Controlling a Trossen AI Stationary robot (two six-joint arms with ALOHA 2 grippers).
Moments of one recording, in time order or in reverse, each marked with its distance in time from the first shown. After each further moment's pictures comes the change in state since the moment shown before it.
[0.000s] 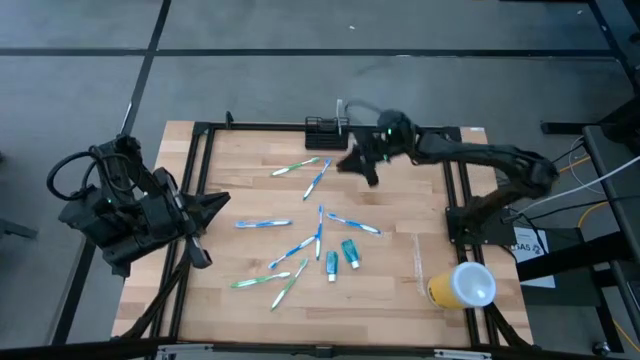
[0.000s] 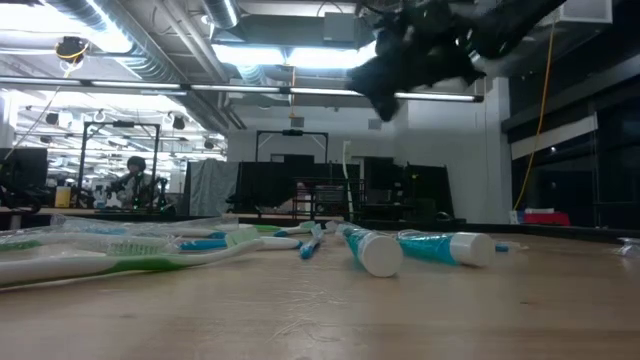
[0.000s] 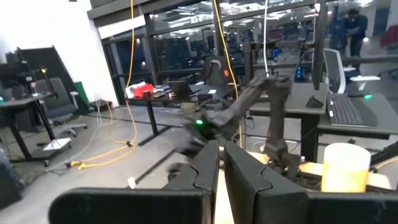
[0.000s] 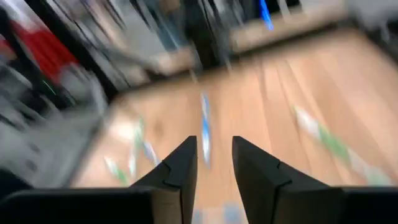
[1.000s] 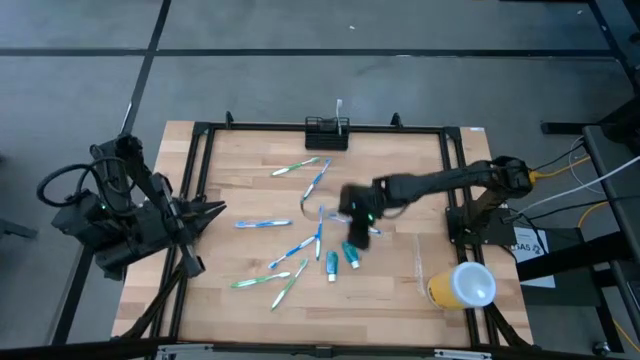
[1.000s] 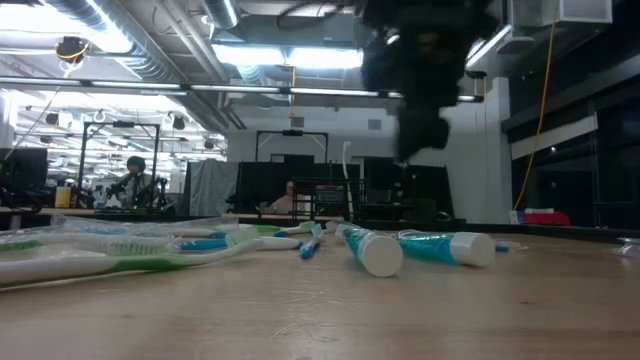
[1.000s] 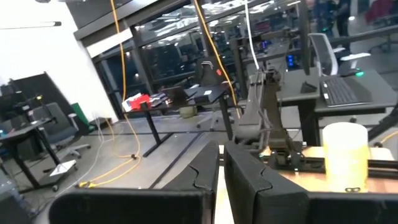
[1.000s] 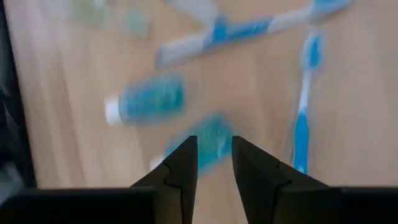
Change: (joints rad) left arm -0.060 -0.001 0.000 -0.039 0.000 0.094; right arm 0.511 0.214 0.217 -0.699 0.431 0.238
